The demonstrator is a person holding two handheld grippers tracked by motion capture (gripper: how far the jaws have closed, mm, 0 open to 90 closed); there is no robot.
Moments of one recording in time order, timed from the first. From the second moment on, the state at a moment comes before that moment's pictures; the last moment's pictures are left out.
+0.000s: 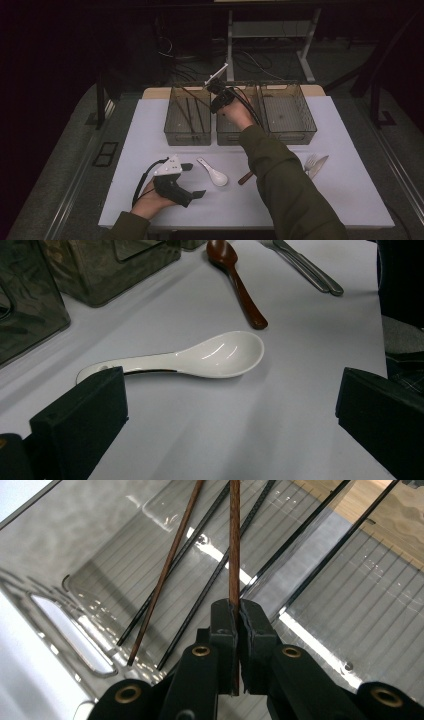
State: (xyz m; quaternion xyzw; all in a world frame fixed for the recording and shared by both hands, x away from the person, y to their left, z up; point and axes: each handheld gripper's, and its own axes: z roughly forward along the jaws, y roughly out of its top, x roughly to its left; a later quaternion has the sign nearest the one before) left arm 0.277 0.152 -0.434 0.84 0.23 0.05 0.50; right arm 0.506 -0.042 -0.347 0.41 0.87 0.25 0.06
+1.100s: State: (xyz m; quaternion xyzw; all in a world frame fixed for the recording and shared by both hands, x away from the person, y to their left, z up) left arm 0.278 0.151 -0.435 0.84 0.23 0.05 0.50; right arm 0.496 -0.051 -0.334 0.39 0.87 0.31 0.07
